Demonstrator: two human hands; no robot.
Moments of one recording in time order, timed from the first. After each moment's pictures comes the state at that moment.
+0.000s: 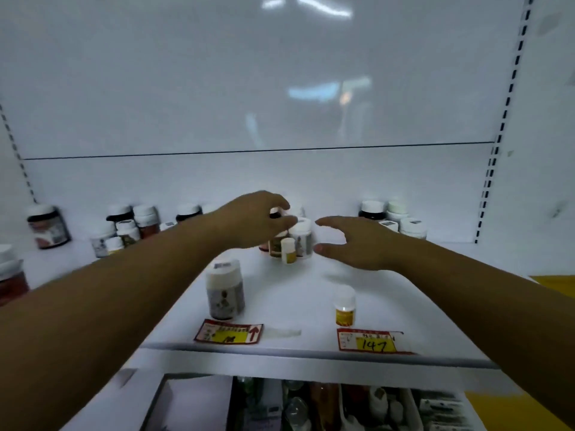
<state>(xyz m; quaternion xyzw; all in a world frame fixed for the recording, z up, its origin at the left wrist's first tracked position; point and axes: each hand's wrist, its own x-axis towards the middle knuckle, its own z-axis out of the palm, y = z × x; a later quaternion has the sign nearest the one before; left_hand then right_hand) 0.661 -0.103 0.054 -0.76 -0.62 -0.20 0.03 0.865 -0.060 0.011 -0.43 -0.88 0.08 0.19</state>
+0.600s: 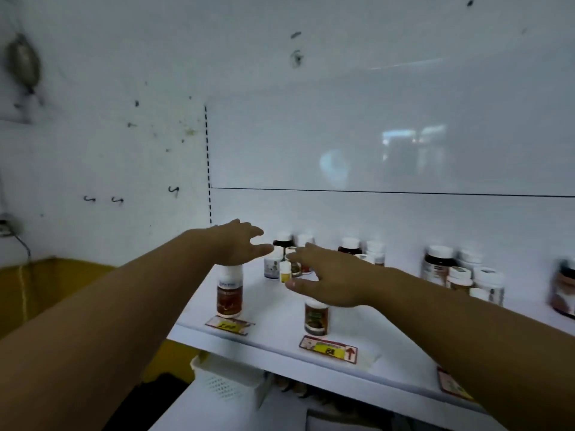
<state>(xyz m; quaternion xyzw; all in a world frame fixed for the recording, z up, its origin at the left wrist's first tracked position) 0.301 -0.206 0.074 -0.63 -0.77 -0.06 0.07 0.515 -0.157 0.039 -0.25 -0.96 0.04 0.14</state>
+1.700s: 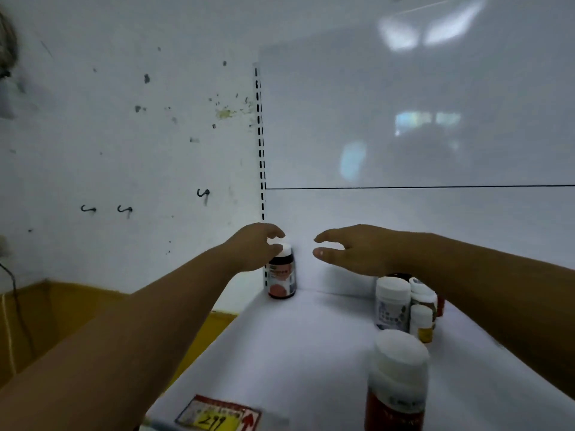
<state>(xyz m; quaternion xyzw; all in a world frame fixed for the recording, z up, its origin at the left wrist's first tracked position) 0.016 -0.055 0.053 -0.65 -0.72 -0.25 0.04 0.241 -0.027 0.076 -0.33 -0.94 0.04 0.09</state>
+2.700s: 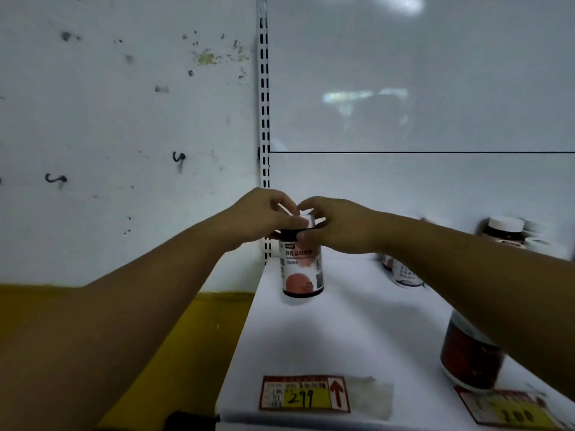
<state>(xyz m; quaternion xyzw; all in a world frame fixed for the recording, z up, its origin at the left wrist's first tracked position) -0.040 -0.078 0.050 -0.70 -0.52 -0.41 -0.25 0.137 -0.077 0.057 -0.42 -0.87 0.16 0.21</state>
